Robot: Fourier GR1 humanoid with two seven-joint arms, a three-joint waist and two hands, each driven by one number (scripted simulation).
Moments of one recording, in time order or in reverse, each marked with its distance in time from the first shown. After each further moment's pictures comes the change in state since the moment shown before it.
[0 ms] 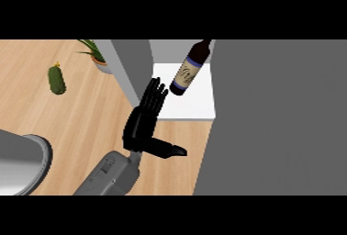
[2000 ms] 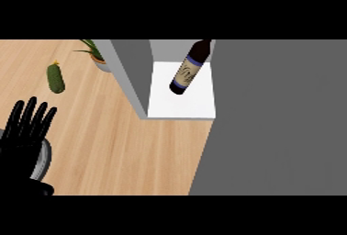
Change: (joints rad) left arm 0.458 0.474 0.361 -0.373 0.209 -0.368 0.020; right arm -0.166 -0.142 0.197 0.004 -0.001 0.321 0.089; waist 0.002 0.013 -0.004
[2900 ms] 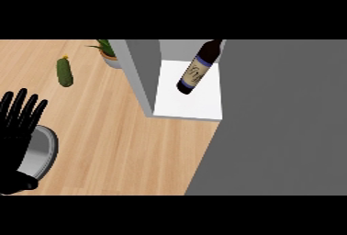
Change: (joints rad) left arm -0.056 0.048 0.053 0.062 0.043 -0.082 0.045; right arm -0.414 0.299 -0.075 0.128 -0.037 -0.014 0.287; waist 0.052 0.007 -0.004
